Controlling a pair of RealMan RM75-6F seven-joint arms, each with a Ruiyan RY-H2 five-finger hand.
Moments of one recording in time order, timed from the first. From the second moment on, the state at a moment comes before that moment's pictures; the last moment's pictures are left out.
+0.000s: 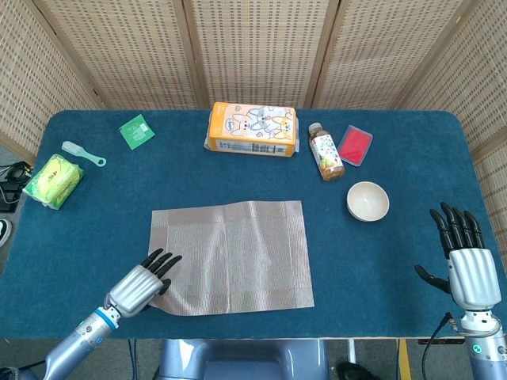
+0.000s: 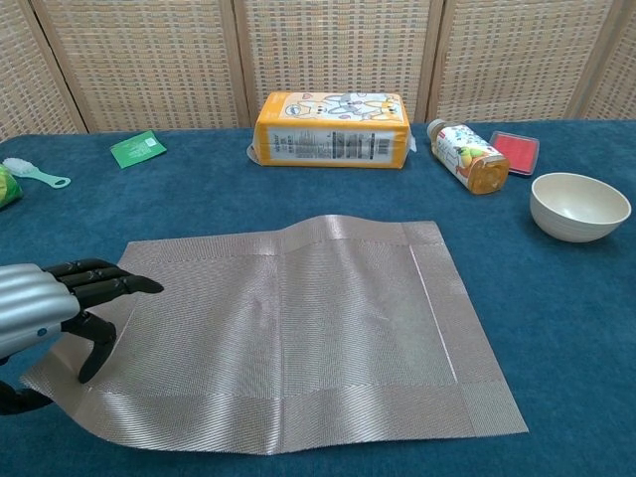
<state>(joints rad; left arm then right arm) -0.48 -1.36 0.21 -1.64 1.57 1.11 0.41 0.12 -1.17 0.11 -1.59 -1.58 1.60 -0.01</state>
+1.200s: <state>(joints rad) -0.34 -1.11 0.00 -1.86 1.46 1.44 0.27 0.23 -1.18 0.14 -1.54 -1.43 1.30 -0.02</state>
